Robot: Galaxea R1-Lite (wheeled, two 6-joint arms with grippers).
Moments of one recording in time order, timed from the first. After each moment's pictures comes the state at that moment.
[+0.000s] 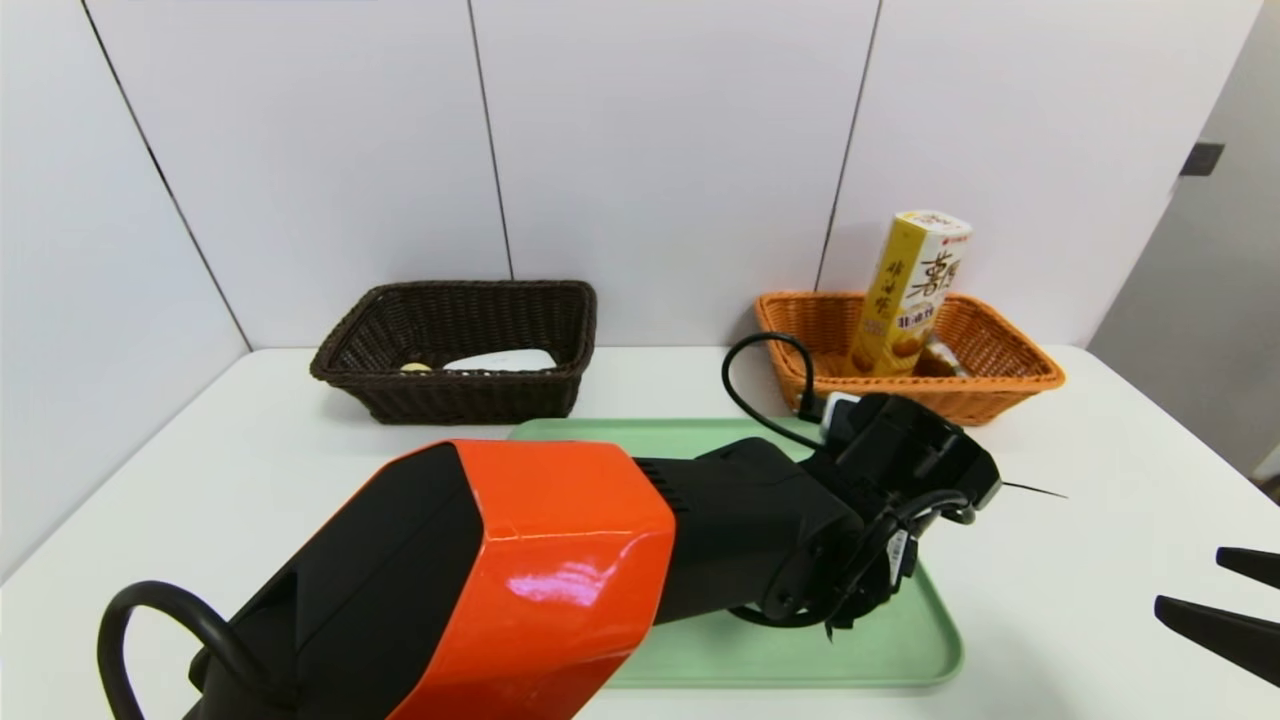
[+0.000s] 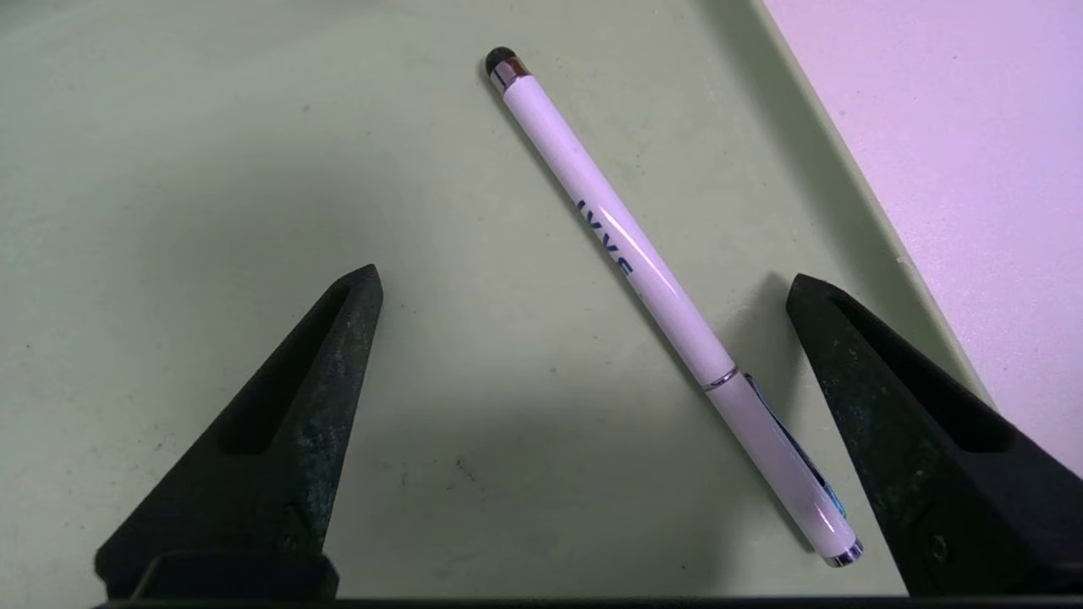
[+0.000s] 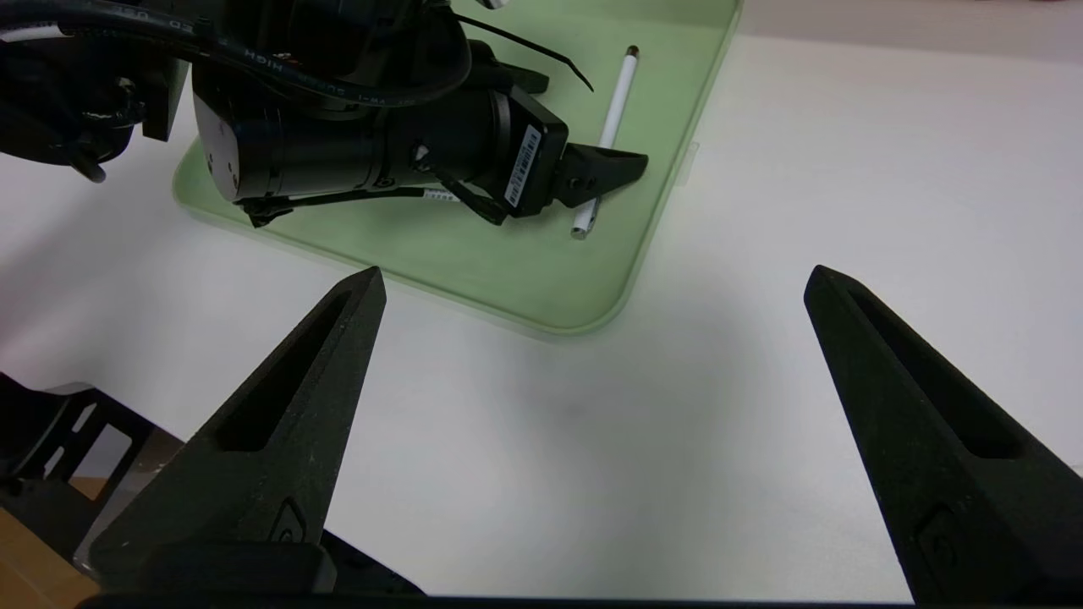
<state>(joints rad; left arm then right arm) -1.06 2.42 -1.98 0.29 0.41 -0.42 0.02 0.82 -0.61 0.25 0.46 0.03</state>
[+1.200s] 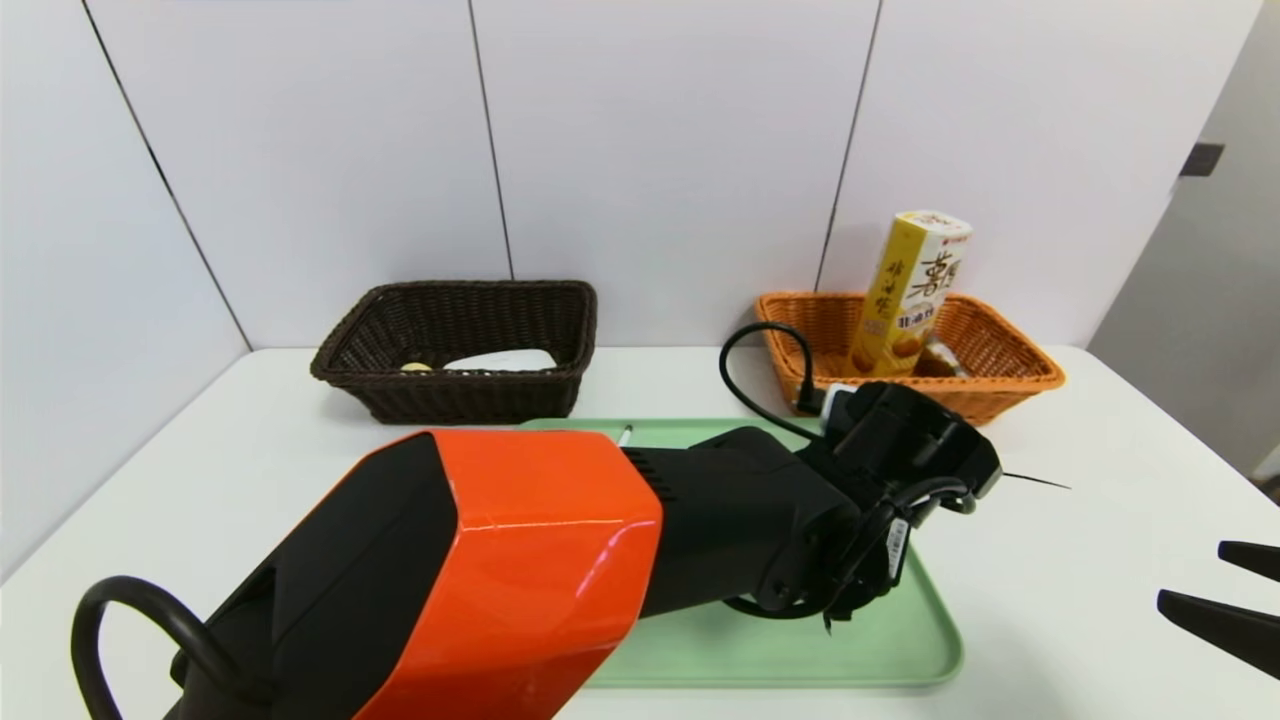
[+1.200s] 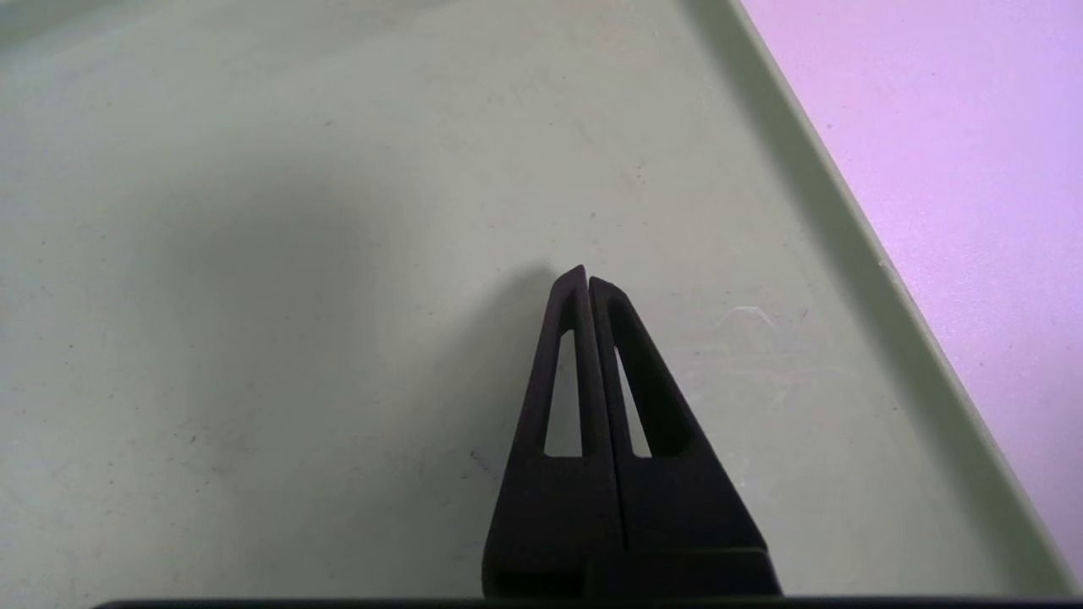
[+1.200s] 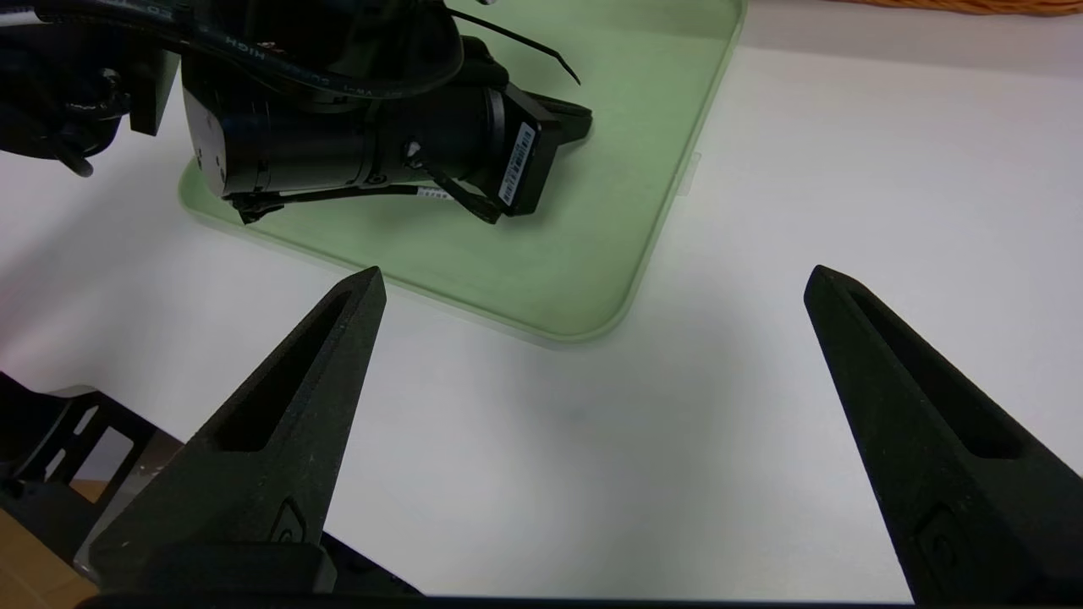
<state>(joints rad) -1.06 2.40 -1.98 0.29 0.42 -0.41 0.02 0.82 -0.62 0.25 0.46 0.03</state>
